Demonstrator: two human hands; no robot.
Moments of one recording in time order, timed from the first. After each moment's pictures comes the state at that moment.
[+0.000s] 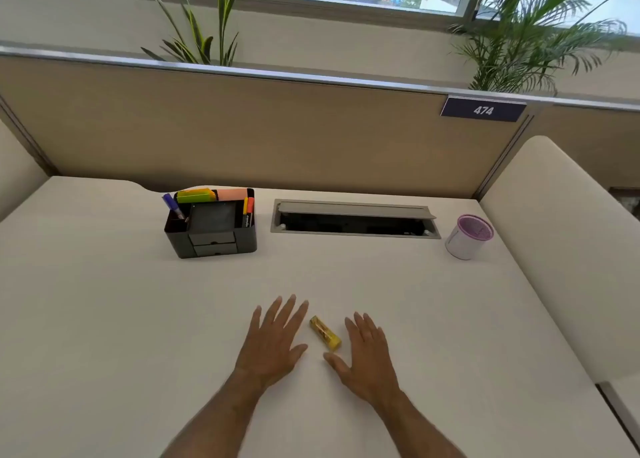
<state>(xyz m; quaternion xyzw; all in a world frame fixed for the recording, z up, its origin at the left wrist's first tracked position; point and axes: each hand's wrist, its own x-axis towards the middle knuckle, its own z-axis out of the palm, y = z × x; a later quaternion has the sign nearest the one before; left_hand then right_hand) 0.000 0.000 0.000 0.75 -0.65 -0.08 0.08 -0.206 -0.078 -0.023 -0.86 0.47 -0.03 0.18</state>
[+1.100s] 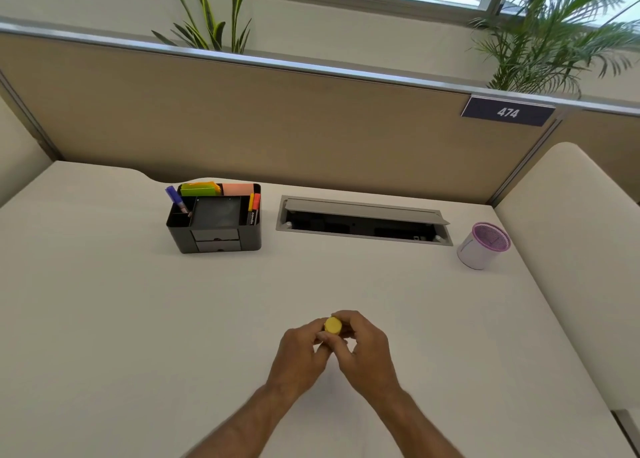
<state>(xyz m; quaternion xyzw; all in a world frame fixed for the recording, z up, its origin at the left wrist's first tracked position) -0.048 -0.015 0.030 0.67 -0.50 -0.28 0.47 -0.176 -0.079 0.045 -0.79 0.37 -0.31 0.38</state>
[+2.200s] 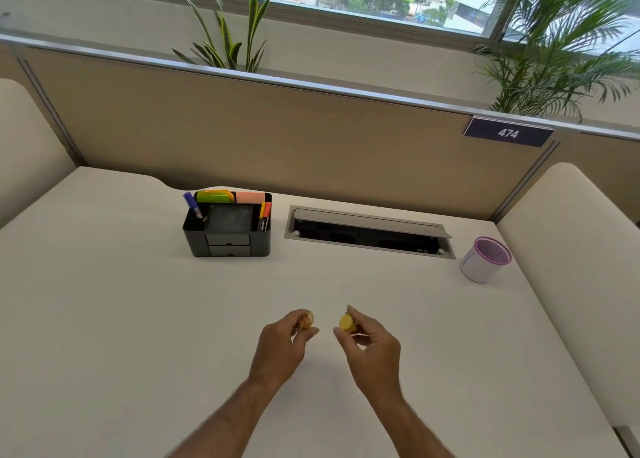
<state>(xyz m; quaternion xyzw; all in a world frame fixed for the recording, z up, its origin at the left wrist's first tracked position) -0.014 -0.002 0.028 0.73 -0.44 -0.21 0.48 -0.171 -0.067 0.060 -0.68 0.46 -0.39 0.42</state>
